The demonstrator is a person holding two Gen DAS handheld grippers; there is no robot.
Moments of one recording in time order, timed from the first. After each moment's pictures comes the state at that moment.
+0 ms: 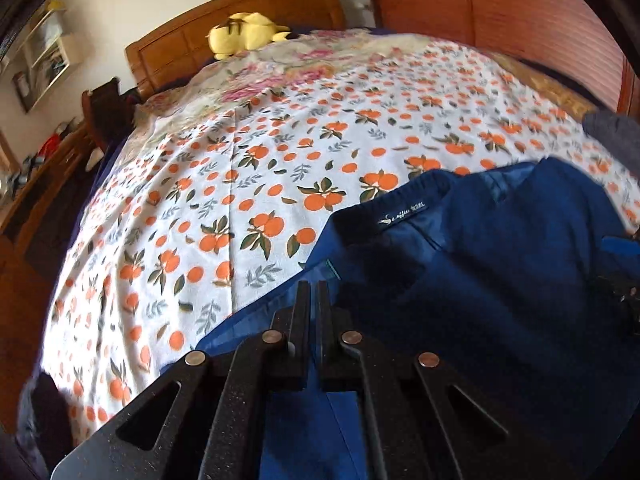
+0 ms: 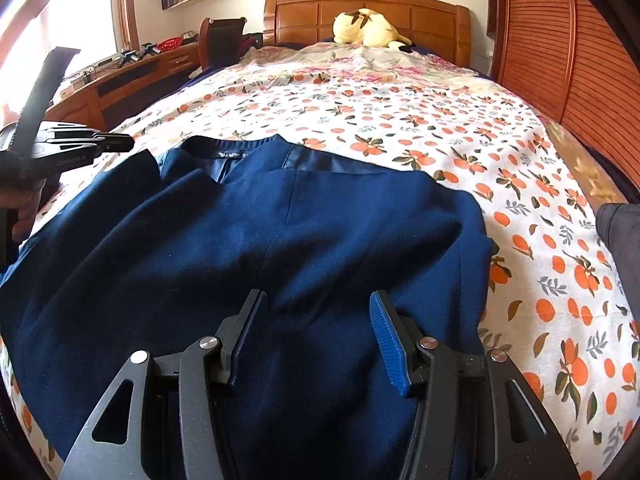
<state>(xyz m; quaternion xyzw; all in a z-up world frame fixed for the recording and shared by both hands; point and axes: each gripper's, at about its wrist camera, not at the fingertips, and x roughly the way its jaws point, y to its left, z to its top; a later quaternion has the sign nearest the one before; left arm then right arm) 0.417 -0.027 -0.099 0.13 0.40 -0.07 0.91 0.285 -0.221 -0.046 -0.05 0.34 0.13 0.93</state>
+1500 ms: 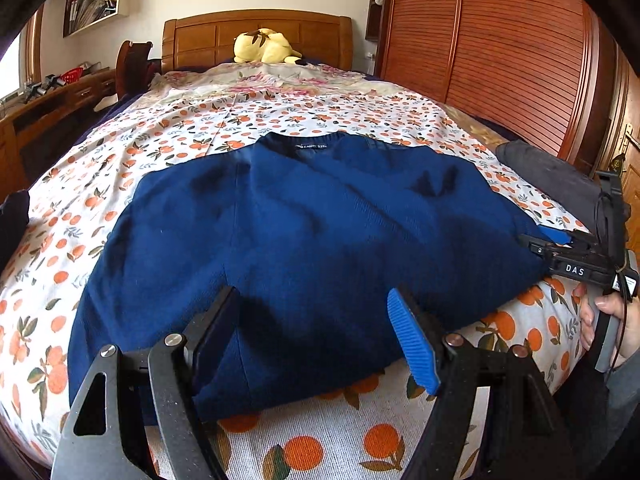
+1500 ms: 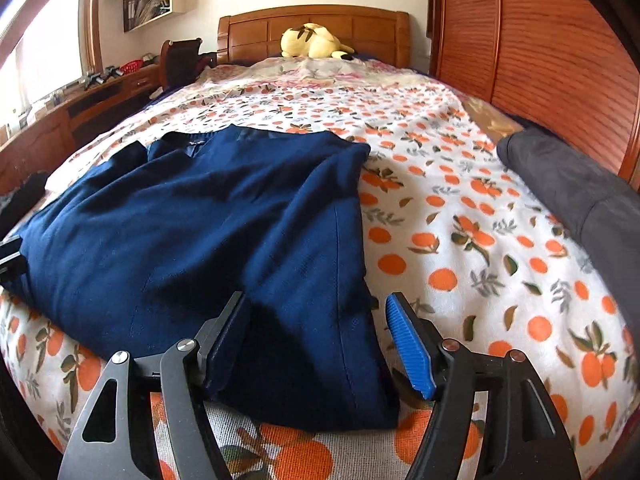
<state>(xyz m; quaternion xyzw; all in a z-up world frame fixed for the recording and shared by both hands) 0.200 -0.034 -0.130 -0.02 0.34 -0.10 0.93 0.159 -0.264 -0.049 -0.01 0.32 0.06 0.95</state>
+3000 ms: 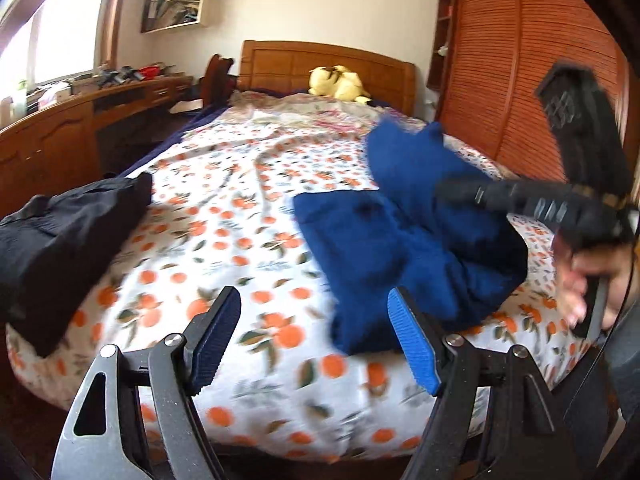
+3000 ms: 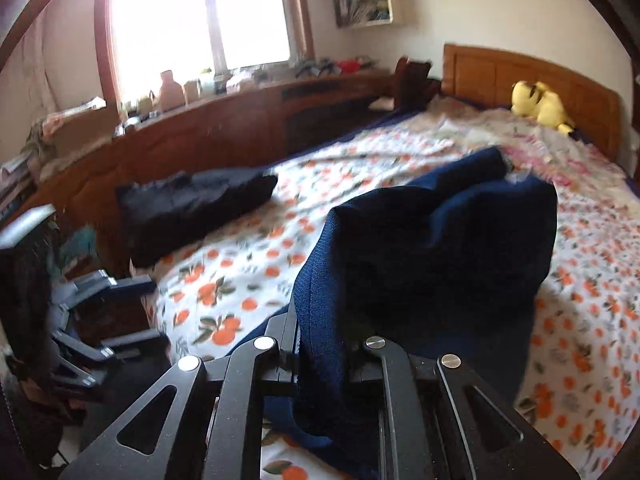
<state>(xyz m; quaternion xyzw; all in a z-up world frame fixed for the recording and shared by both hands) 0.106 0.129 -0.088 -0.07 0.29 0.00 0.95 0.172 0.004 0.051 -0.10 0.27 0.39 0.87</state>
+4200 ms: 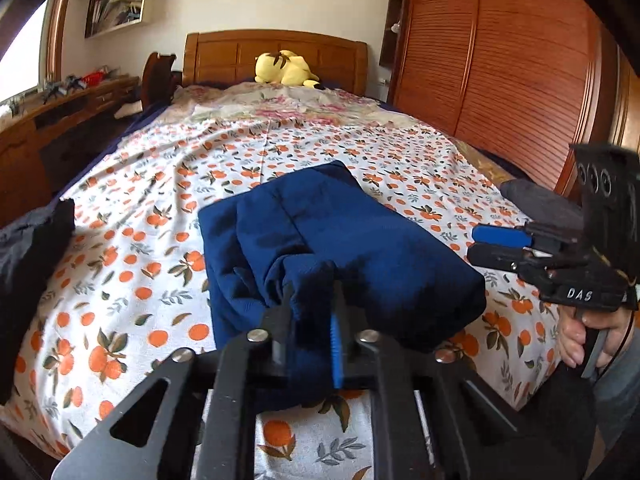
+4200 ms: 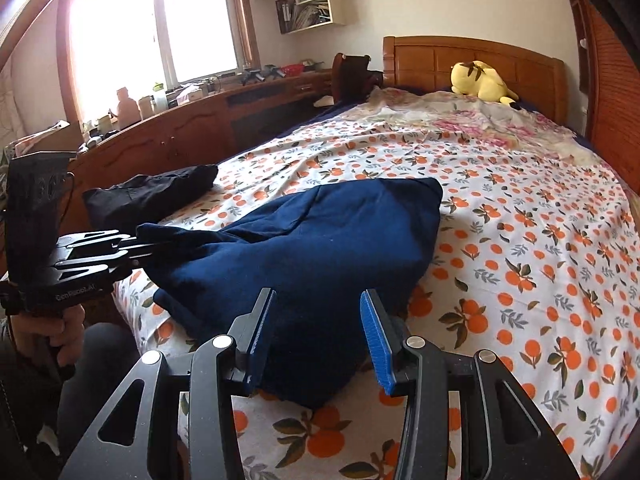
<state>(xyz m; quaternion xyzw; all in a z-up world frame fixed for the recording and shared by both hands) 0.165 0.051 -0.081 -0.03 0.31 -0.09 0.95 0.157 -0.120 0.018 -0.05 0.26 0.32 0.91</state>
